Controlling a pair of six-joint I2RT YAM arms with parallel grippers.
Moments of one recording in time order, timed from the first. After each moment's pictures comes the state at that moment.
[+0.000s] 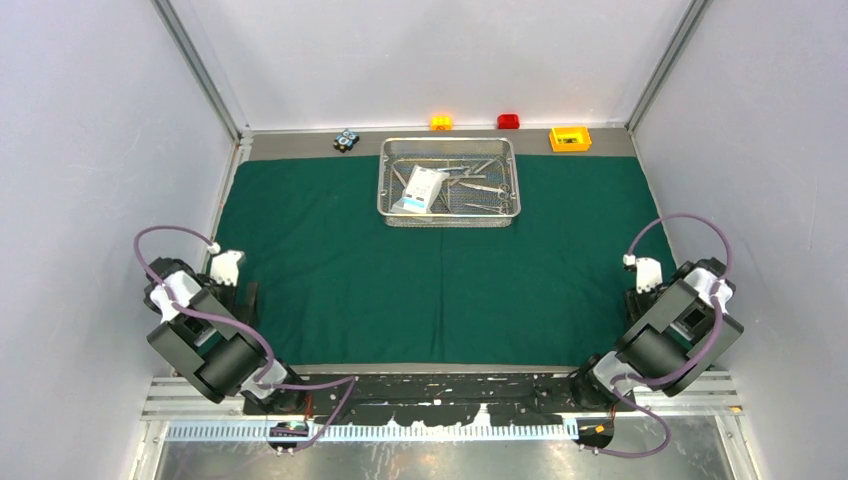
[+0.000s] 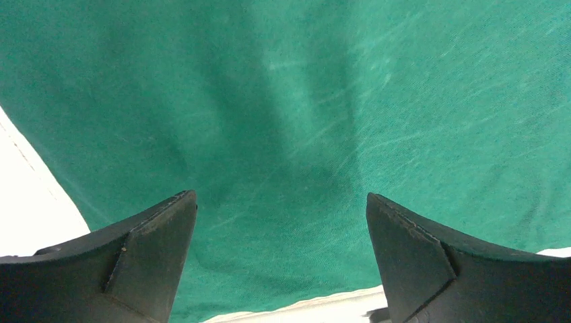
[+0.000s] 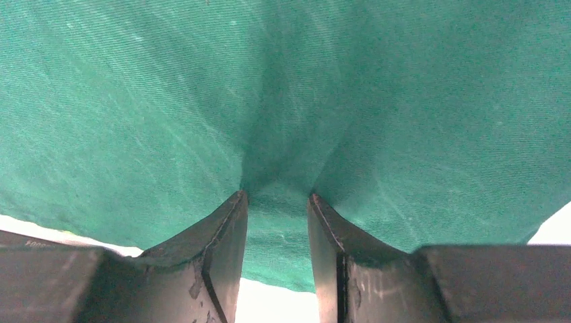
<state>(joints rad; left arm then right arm) 0.86 1.36 0.77 -0.80 0.39 0.98 -0.86 1.38 0.70 -0.83 -0.25 -1.08</state>
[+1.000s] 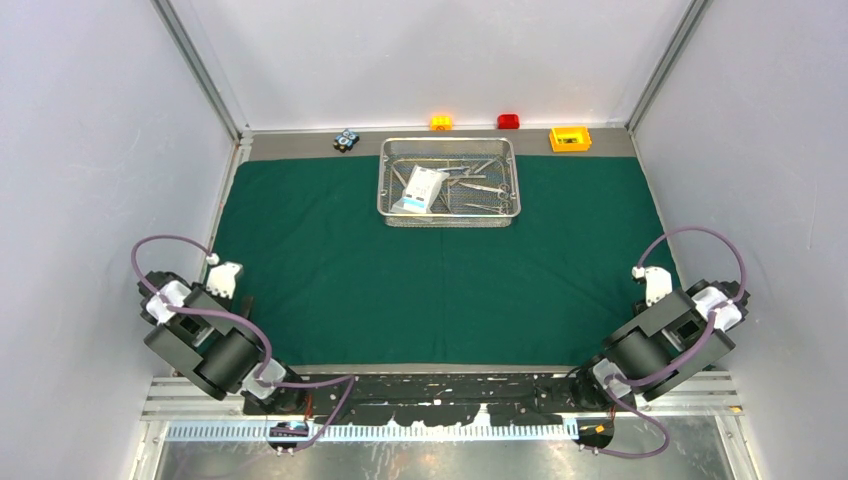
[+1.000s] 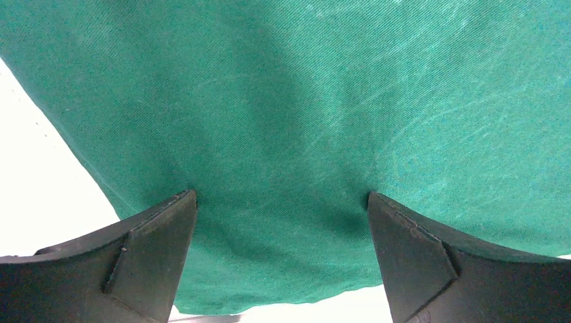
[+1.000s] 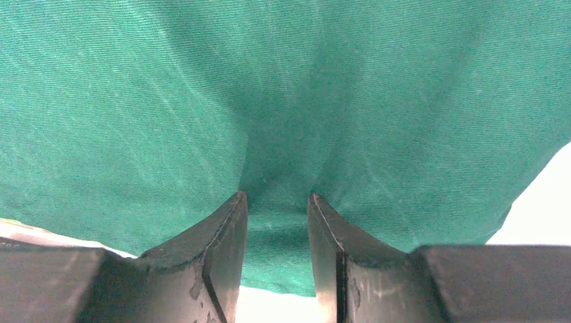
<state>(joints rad) 0.95 1.39 0.70 -0.71 0.31 1.17 -1.06 1.34 0.64 -0.81 -0.34 -1.34</state>
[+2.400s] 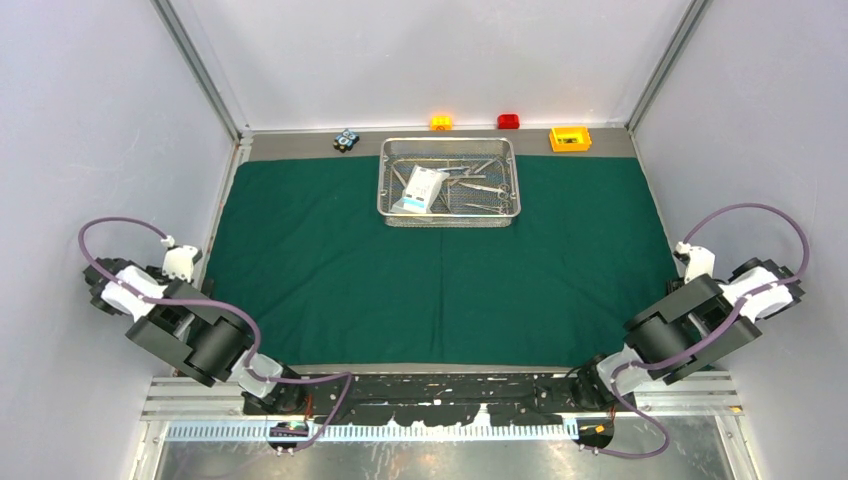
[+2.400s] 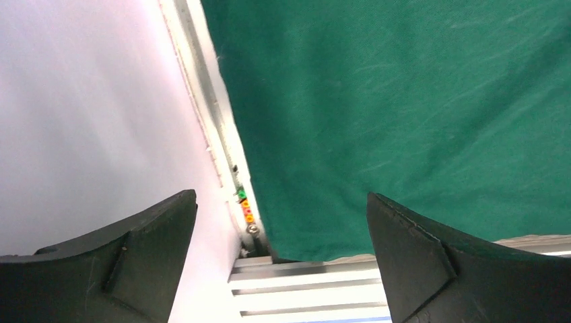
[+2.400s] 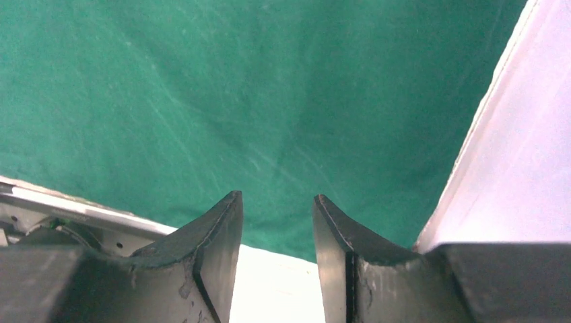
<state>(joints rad) 1.06 1.49 1.02 -0.86 0.34 1.25 -1.14 1.45 1.00 -1.10 -0.46 -1.30</state>
